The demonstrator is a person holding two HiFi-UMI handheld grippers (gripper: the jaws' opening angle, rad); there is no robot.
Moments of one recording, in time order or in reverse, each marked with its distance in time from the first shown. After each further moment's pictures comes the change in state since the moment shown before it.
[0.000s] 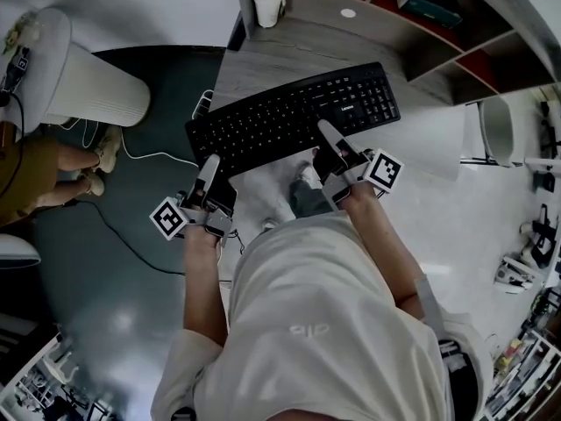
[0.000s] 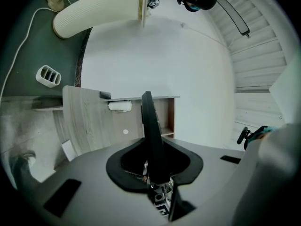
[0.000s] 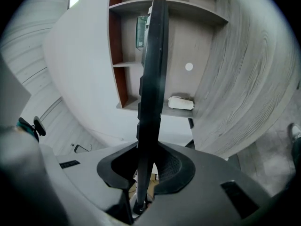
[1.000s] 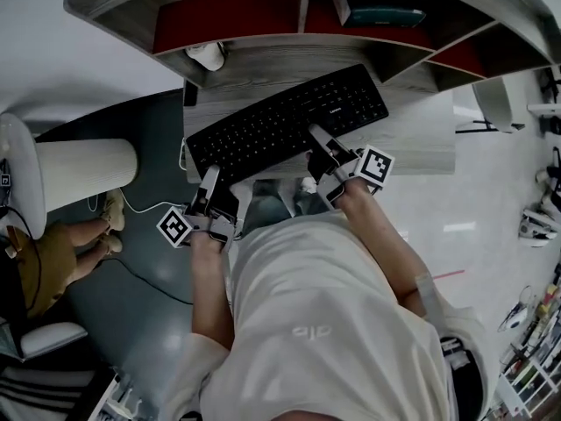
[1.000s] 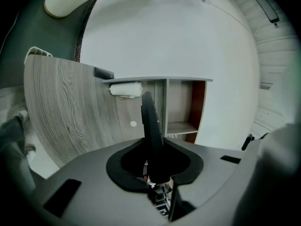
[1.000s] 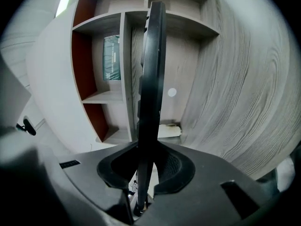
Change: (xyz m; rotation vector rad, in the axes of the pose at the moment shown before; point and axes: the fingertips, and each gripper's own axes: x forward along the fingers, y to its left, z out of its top) left arm 0.022 -0.004 0.014 -0.059 0.129 0.110; right arm -0.009 -0.005 -0.001 0.107 -0.142 -0.116
